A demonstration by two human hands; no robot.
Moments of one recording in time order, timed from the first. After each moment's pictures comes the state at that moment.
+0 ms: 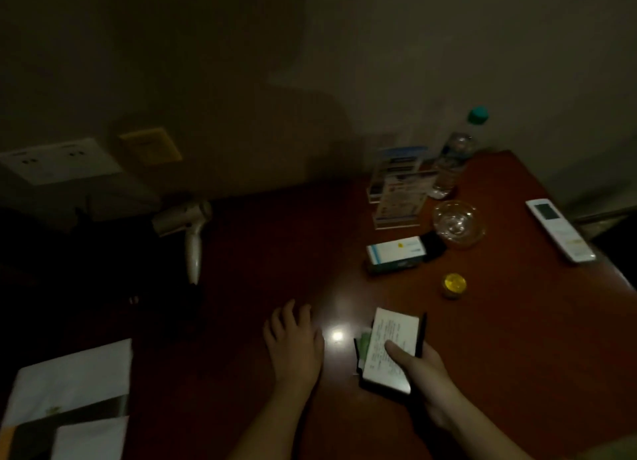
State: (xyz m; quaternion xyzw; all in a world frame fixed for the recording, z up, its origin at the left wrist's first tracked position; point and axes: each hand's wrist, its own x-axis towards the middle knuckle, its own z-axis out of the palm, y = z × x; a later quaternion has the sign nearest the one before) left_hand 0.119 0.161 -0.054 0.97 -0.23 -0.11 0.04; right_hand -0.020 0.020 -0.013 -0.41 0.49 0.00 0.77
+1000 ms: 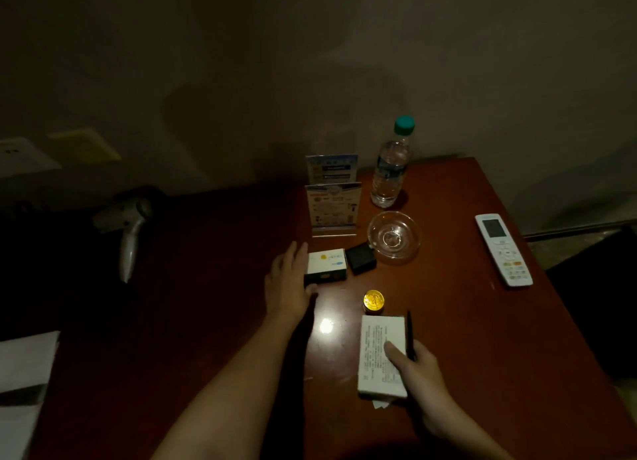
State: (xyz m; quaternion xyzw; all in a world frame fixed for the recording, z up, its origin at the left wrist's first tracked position) left_hand 0.122 -0.026 -0.028 0.96 -0.21 -0.13 0.11; right_hand -0.090 -0.139 -0.027 -0.53 0.47 0.02 0.70
